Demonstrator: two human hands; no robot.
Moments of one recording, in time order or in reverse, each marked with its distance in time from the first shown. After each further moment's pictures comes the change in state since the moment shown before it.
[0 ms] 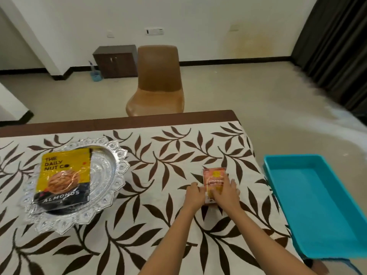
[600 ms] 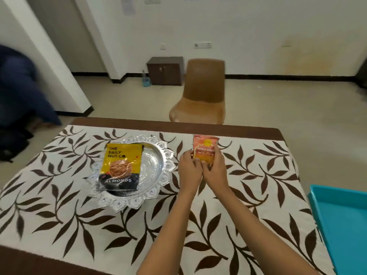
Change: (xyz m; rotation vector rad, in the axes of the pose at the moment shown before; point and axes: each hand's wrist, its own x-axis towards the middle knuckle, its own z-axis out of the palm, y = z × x) left_hand -0.036 0.025 -0.170 -0.201 0.668 0.236; right_hand -0.036 -0.198 -0.002 0.510 0.054 -0.551
